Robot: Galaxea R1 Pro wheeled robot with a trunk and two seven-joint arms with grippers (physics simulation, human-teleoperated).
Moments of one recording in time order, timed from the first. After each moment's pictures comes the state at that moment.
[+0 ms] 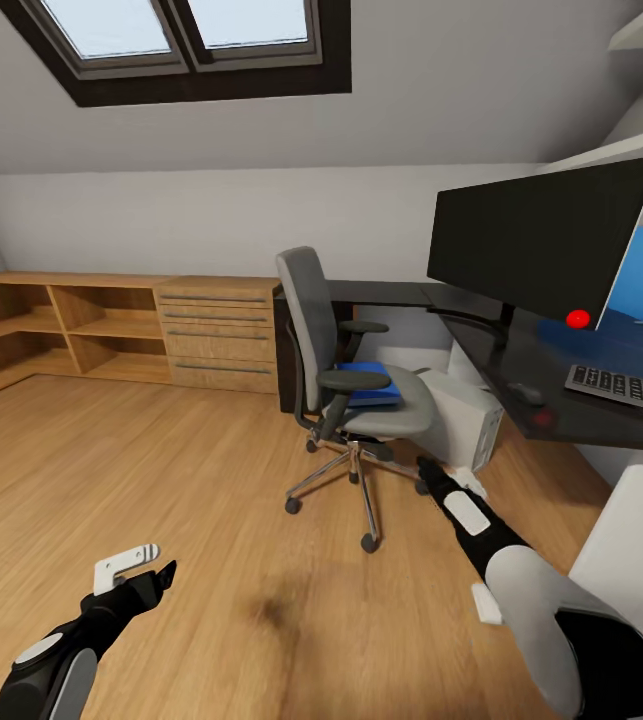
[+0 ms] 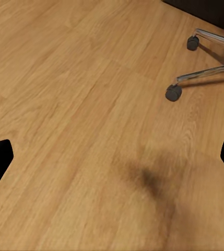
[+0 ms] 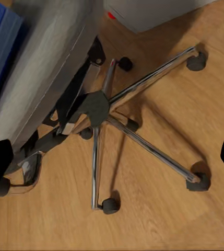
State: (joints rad) left arm -0.05 0.02 0.17 -1.62 0.30 0.61 0.11; right arm -0.91 0.01 -0.12 -0.33 -0.86 -0.01 -0.07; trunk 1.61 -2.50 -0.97
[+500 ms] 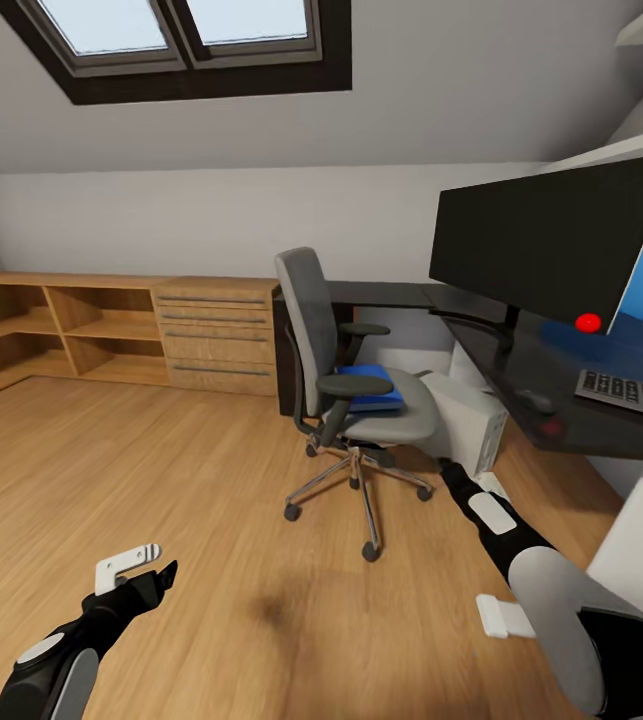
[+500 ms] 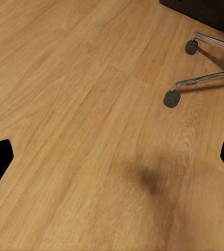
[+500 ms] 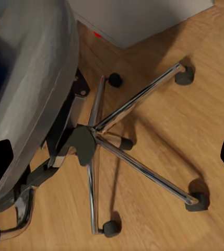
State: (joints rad) left arm -0.05 0.02 0.16 -1.62 0.30 0.60 0.12; right arm -0.91 -0.07 -0.14 -0.31 -0.94 0.02 -0.07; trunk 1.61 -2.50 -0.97
